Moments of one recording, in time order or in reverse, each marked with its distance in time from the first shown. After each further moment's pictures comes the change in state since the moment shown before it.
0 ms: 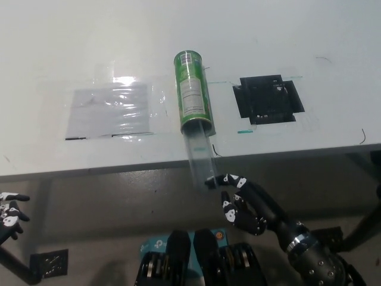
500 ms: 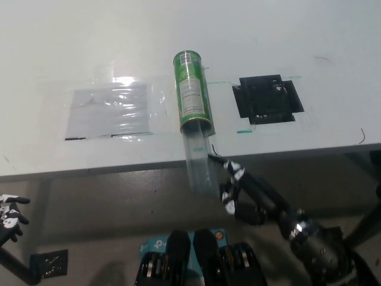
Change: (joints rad) left_arm 0.008 0.000 0.000 0.001 0.001 0.000 -0.001; right_arm -0.090 -0.045 0.024 -0.018 -0.025 -0.009 0.014
